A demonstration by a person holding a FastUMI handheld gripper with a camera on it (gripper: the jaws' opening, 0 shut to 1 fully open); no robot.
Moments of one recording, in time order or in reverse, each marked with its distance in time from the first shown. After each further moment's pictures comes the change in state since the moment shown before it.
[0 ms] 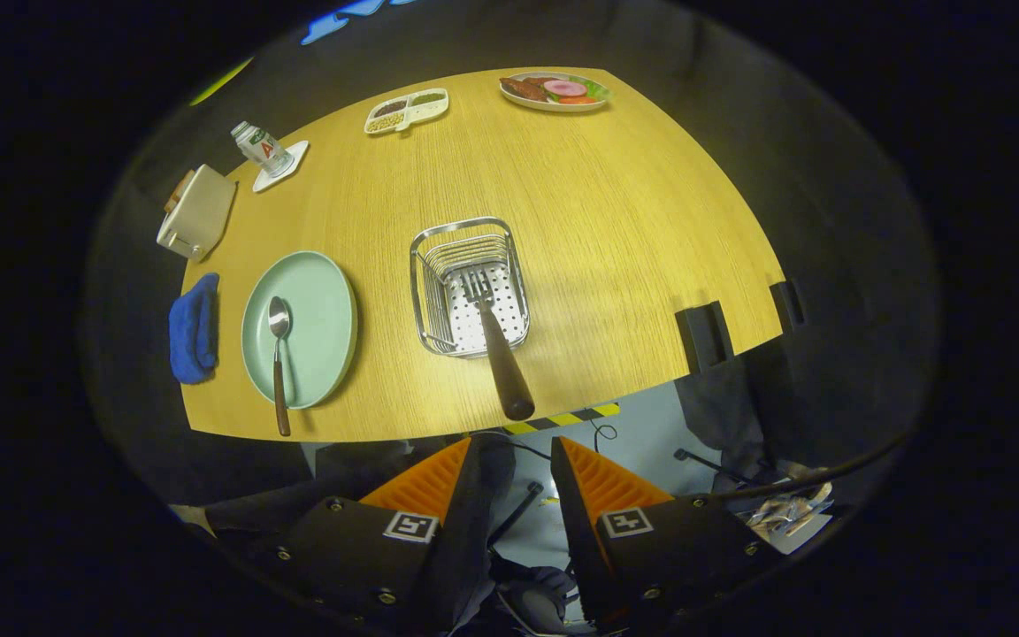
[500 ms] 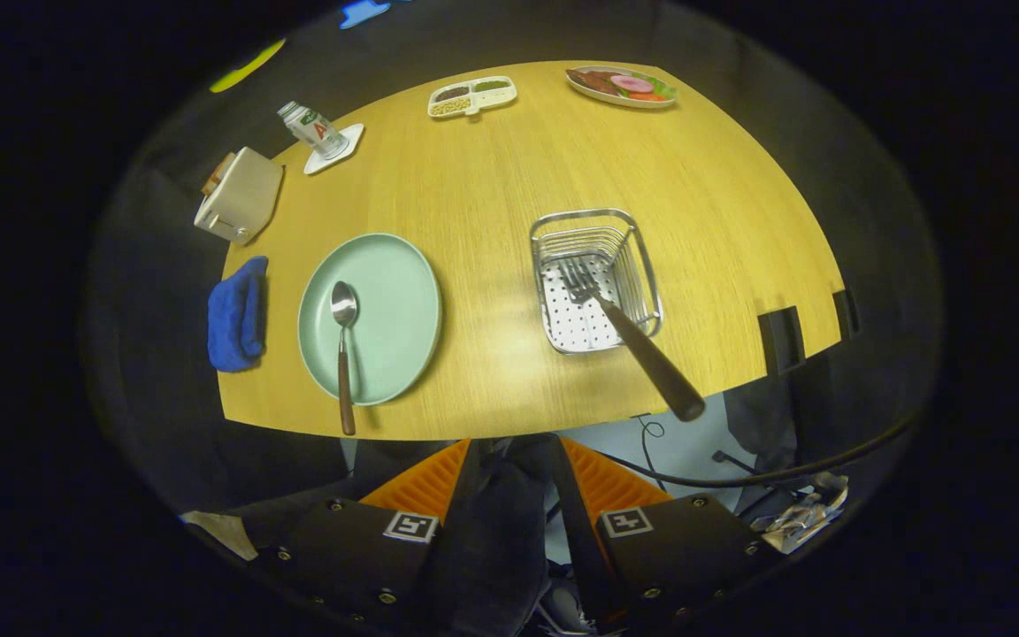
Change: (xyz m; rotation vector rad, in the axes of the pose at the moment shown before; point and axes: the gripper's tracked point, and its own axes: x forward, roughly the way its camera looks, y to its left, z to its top) arm 0.010 0.087 0.013 -0.067 0.015 0.138
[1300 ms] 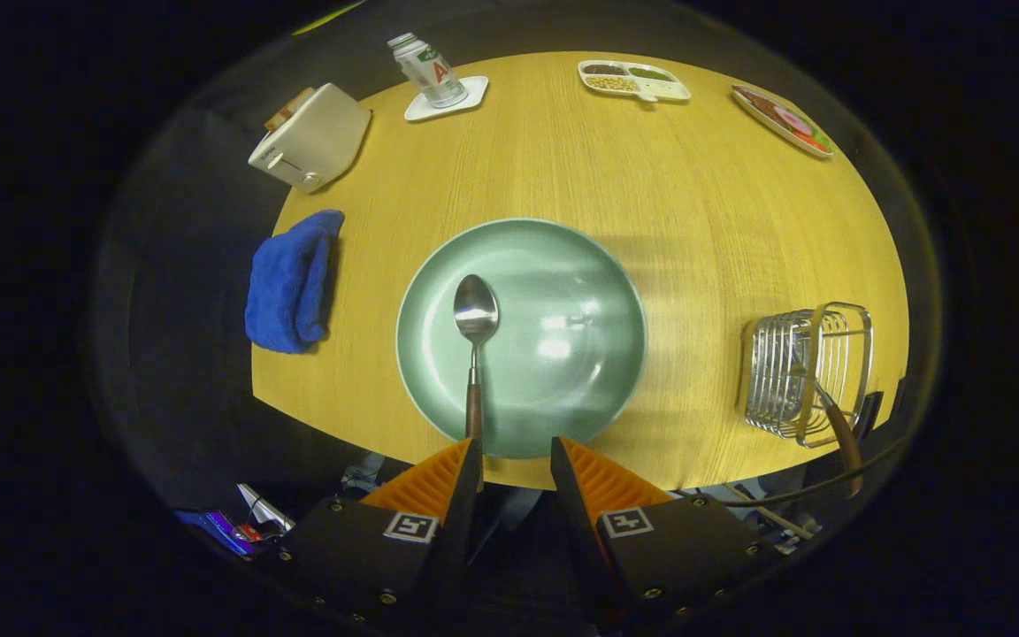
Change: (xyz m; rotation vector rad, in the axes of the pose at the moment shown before) arm 0.071 0.132 0.022 -0.198 0.104 0.103
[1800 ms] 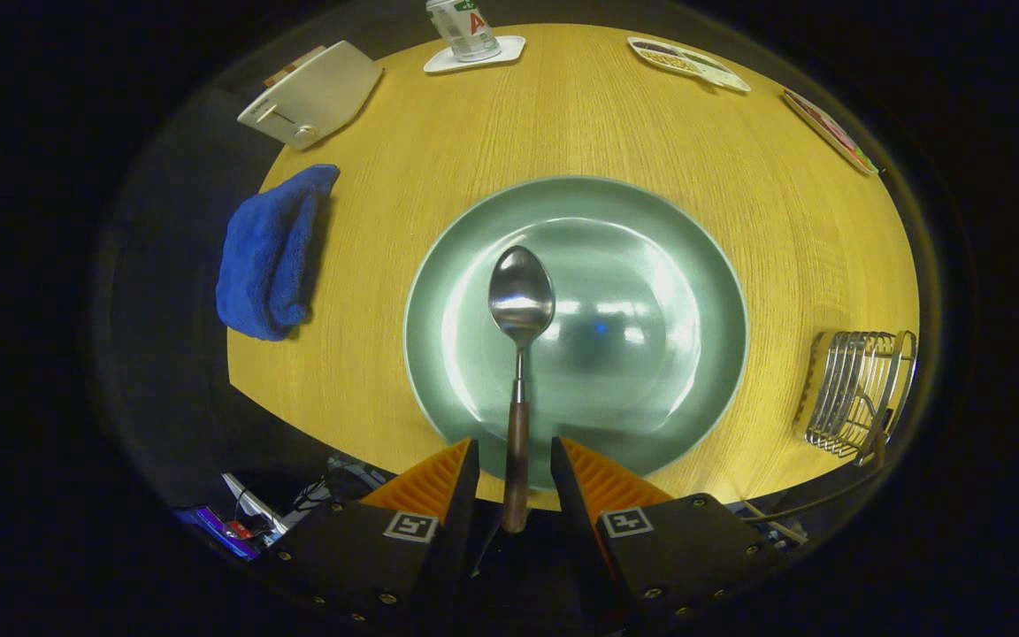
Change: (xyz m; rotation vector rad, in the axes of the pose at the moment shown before) arm 0.058 0.018 -0.002 -0.032 0.091 -0.052
